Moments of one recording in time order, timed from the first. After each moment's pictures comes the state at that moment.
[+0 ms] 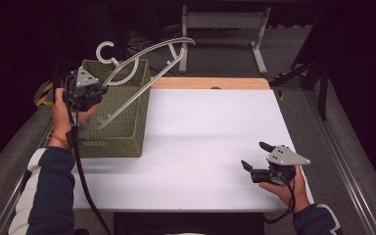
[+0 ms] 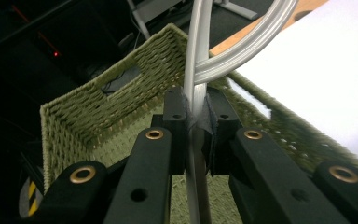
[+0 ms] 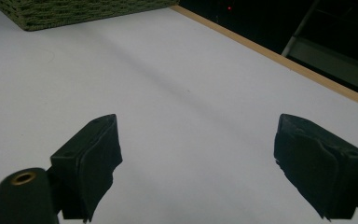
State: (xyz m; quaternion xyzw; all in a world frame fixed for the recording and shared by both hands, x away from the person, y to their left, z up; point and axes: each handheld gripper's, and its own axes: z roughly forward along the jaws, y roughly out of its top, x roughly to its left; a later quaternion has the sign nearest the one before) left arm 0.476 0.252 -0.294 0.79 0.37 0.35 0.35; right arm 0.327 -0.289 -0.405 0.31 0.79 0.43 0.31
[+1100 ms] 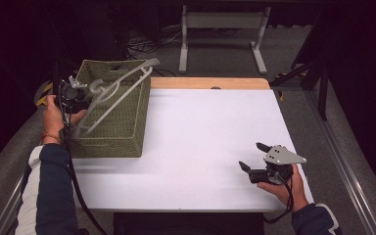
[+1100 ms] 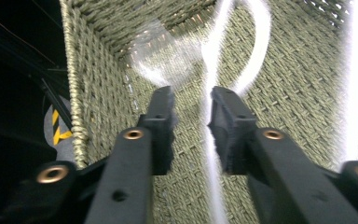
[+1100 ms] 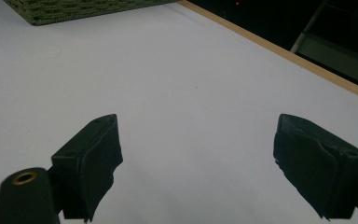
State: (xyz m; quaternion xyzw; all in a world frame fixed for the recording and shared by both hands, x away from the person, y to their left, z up) left arm 0.519 0.306 -0.353 0.79 0.46 0.34 0.24; right arm 0.329 -0.284 -0.406 0.30 0.80 0.43 0.30
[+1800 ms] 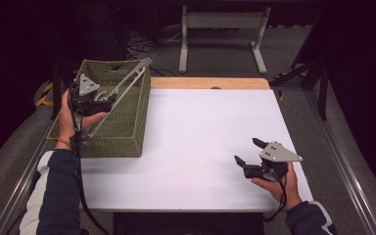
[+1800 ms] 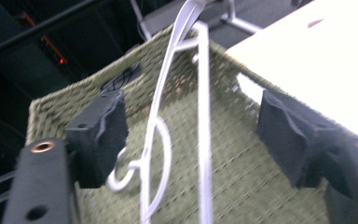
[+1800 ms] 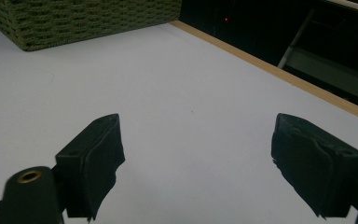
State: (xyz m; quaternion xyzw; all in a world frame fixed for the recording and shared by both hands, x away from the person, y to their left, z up) left arm 0.482 0.247 -0.329 0.76 0.36 0.37 0.39; right arm 0.336 -0.269 -0.401 0.31 0.77 0.45 0.32
